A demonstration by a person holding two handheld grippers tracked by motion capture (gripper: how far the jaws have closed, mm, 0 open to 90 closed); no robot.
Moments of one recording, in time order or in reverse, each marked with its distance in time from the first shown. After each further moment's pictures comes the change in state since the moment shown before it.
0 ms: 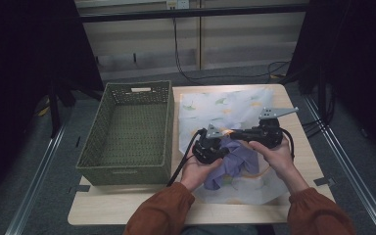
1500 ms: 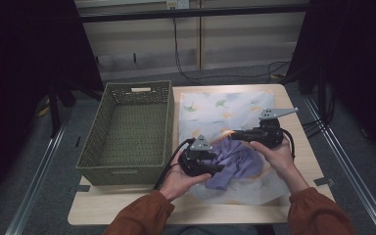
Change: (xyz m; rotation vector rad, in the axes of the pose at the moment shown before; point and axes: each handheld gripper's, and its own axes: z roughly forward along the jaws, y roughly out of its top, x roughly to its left) left arm -0.002 -0.030 -0.049 0.040 -0.151 0.099; right arm -0.005 -0.004 0.000 0.023 -0.012 0.007
